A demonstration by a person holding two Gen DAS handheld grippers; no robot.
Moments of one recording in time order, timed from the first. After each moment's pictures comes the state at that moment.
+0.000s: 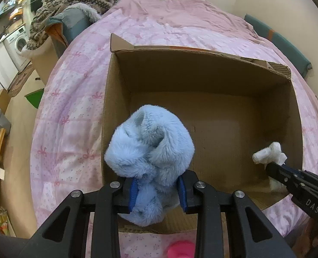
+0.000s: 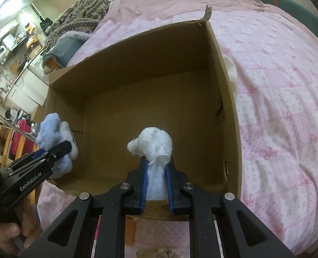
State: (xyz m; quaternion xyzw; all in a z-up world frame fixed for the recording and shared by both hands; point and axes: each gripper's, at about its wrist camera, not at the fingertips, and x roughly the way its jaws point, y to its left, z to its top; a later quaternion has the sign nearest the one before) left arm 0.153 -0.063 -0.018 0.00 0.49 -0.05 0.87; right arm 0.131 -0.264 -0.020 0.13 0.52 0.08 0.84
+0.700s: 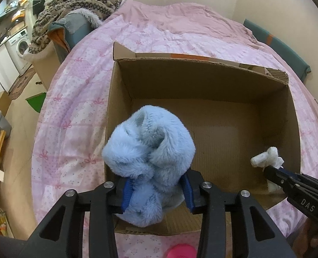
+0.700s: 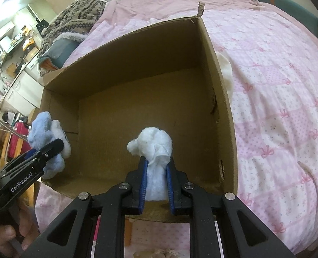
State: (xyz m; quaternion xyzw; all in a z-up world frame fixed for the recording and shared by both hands) left arm 0.150 -0.061 -0.011 0.00 0.48 -0.05 0.88; right arm 0.132 -0.266 -0.024 0.14 0.52 0.07 0.84
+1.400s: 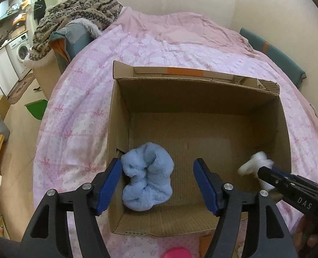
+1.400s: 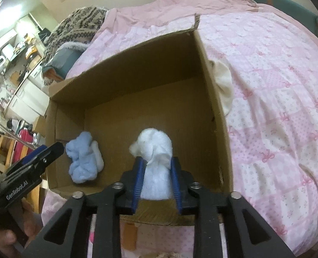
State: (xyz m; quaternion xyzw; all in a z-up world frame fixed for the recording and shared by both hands) left arm 0.146 -0.062 0.008 -0.01 0.45 -0.06 0.89; right arm 0.126 -0.280 -0.016 0.16 0.49 0.07 0.85
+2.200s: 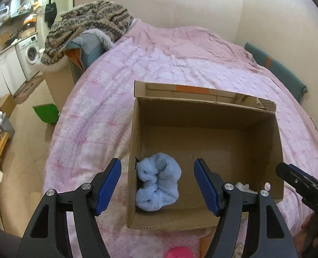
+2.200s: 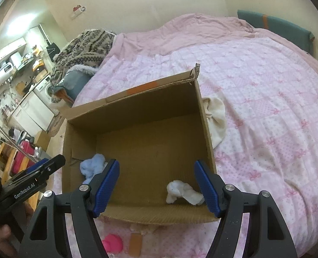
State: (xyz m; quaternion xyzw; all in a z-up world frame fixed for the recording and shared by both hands) left arm 0.124 -0.047 0.040 -0.03 0.41 -0.04 0.91; right arm 0.104 -0.281 0.031 0.15 0.41 0.06 0.90
